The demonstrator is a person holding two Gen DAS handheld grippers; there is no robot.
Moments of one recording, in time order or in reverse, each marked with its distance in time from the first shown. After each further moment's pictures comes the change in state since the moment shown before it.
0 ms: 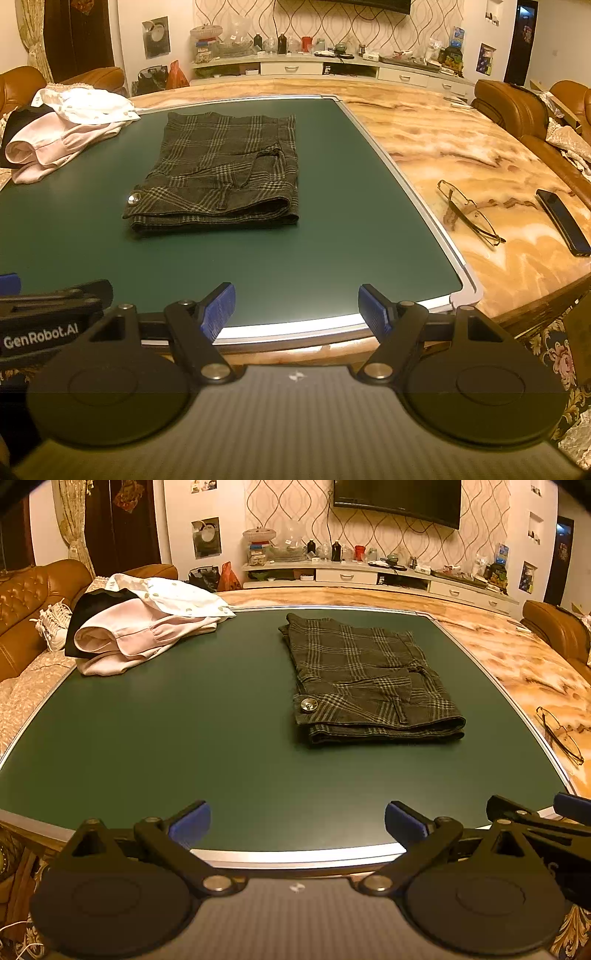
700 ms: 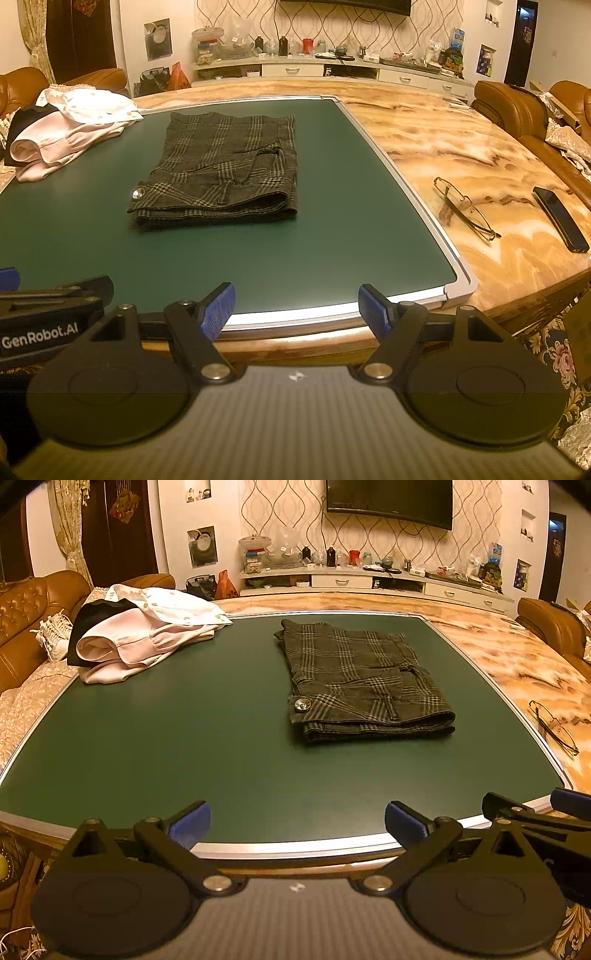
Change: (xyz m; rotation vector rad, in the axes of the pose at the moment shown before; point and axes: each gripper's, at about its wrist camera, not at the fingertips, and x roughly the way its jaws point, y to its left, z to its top) left arm -0.014 -0.009 -0.009 0.028 -0.024 0.006; right arm -0.010 -0.003 -0.009 0.002 -0.010 0.008
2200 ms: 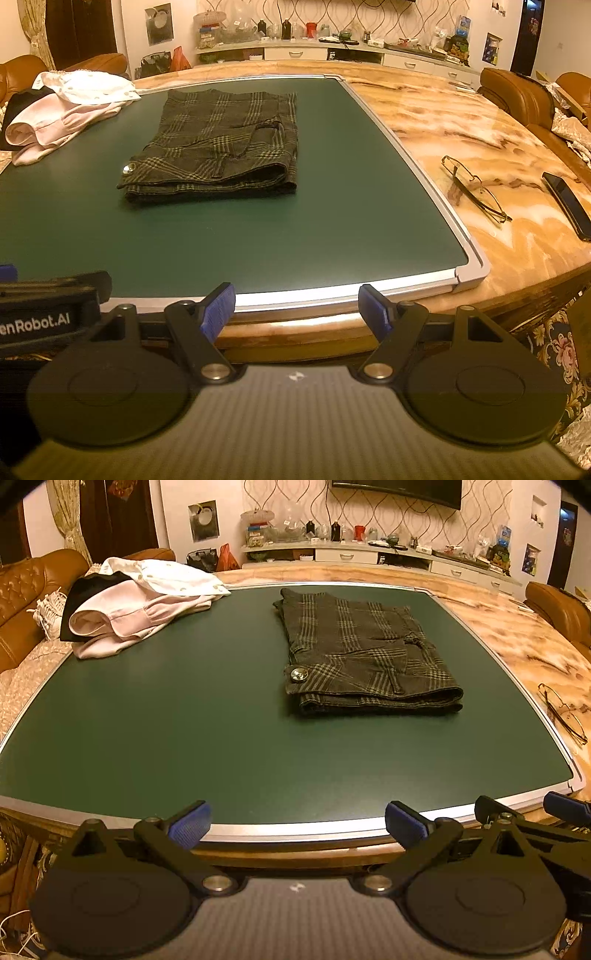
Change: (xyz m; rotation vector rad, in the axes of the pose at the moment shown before) left arm 0.024 -0.004 -0.002 -0.020 0.096 0.006; right arm 0.024 -0.001 -0.010 -0.009 0.055 0.005
